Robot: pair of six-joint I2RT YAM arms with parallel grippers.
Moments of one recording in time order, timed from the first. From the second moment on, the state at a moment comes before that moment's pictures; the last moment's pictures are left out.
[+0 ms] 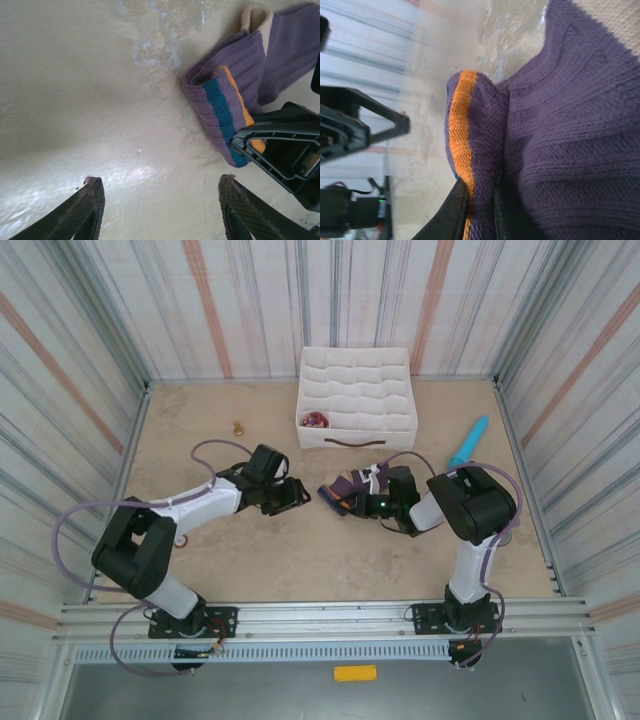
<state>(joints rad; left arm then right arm) -0.59 1.57 0.89 -0.31 0.29 -0.76 0.42 1.92 0.53 0.85 -0.79 0.76</state>
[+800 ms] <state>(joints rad) -0.66 1.87 1.02 -0.03 0.29 -0.90 0.36 1.95 0.57 0.77 -0.85 0.99</state>
